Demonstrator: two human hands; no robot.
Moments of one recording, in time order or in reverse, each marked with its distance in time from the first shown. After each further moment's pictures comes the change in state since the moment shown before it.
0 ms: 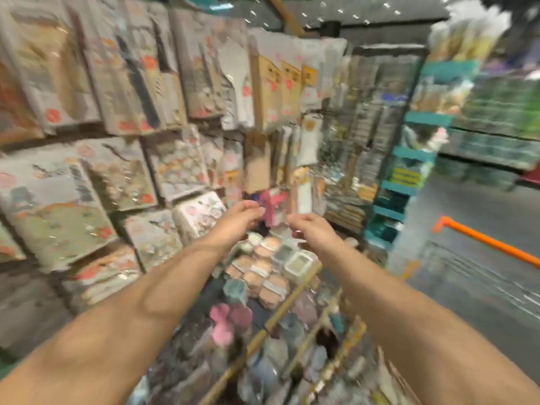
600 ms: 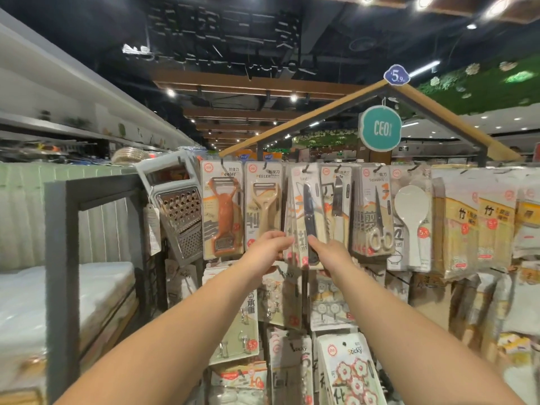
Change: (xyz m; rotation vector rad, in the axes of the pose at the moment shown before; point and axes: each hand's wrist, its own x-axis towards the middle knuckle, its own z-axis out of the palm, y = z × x) left_hand 0.010 0.121 -0.216 0.014 0.617 0.073; right_hand 0.131 -0.237 0.228 -0.084 -0.379 -0.282
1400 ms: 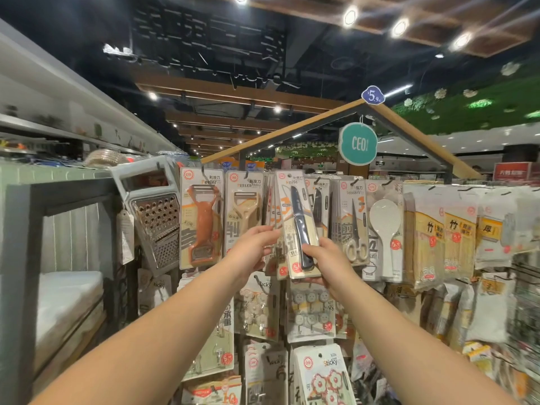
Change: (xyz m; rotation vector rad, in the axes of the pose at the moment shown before) left_hand 0.009 0.019 0.008 -0.203 -0.029 0.080; right_hand -0.040 -0.015 -0.036 0.229 -0.112 -0.146
